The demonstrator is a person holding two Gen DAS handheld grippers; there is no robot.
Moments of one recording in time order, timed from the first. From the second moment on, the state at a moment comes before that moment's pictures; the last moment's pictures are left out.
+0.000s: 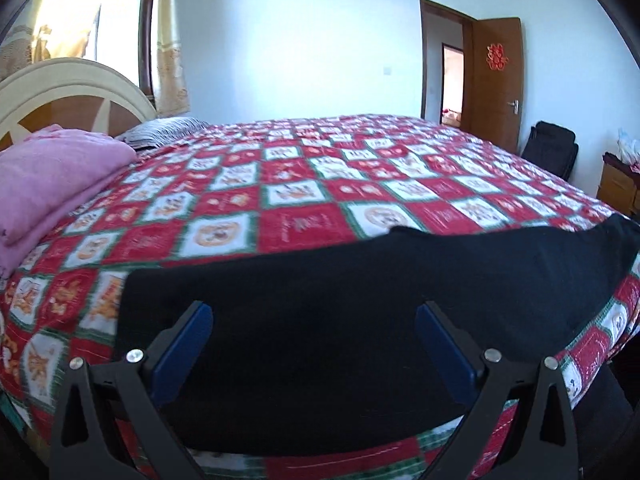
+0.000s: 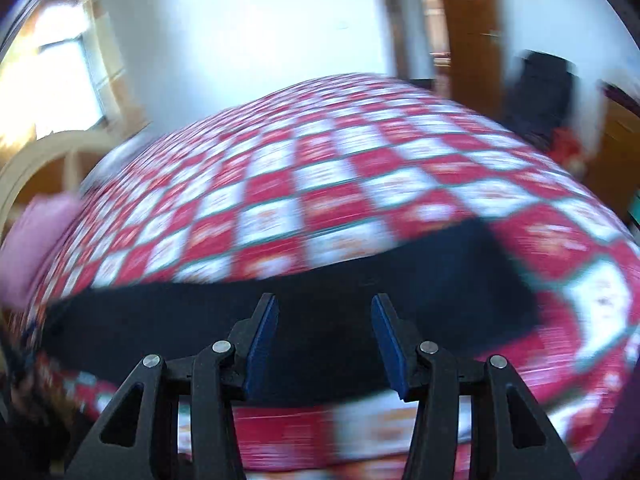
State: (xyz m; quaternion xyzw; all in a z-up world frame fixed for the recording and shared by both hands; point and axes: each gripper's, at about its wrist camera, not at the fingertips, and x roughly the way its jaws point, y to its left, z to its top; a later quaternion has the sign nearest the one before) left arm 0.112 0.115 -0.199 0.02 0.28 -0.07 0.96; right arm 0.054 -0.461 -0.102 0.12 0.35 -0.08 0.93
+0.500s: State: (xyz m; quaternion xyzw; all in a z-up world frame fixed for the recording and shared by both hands) left arm 0.127 0.116 -0.237 0.01 0.31 -0.03 0.95; right arm 0.063 -0.554 -0.135 0.24 0.38 -0.06 0.89
